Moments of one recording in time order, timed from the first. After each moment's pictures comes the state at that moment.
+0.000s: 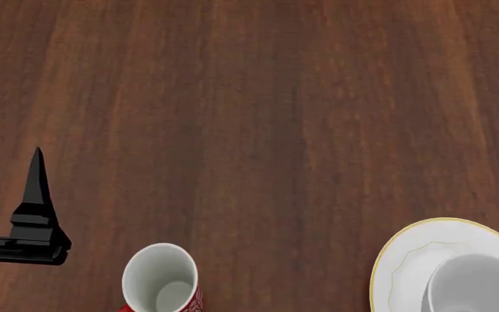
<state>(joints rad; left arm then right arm) -0.27 -0.38 0.17 0.61 -0.28 -0.45 -0.33 0.07 0.68 0.12 -0.64 1.57 1.04 1.24</state>
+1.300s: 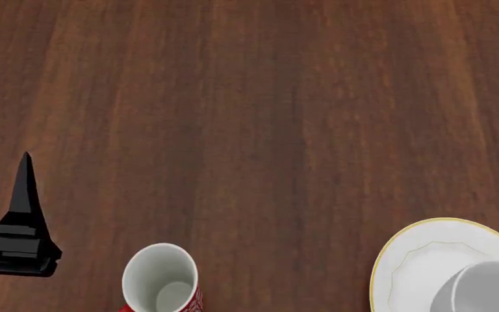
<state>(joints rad) -0.23 -0.41 0.16 0.70 -0.31 -0.48 -0.36 -0.15 0.74 0.32 -0.83 1.68 0.93 1.26</state>
